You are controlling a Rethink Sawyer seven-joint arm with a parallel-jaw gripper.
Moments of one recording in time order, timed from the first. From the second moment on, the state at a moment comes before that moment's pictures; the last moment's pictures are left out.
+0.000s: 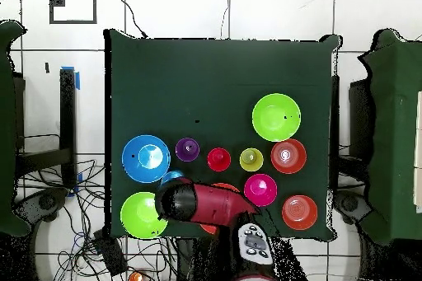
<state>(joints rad) -0.17 -0.72 -0.01 2.11 0.02 0.28 1.65</state>
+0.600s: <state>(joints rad) -0.24 -0.80 0.07 2.14 0.02 0.32 1.65</state>
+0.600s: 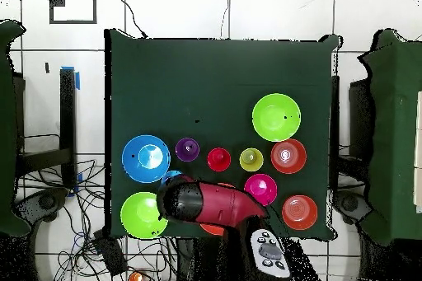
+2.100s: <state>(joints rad) -0.19 -0.78 0.05 2.17 -0.03 0.32 1.65</state>
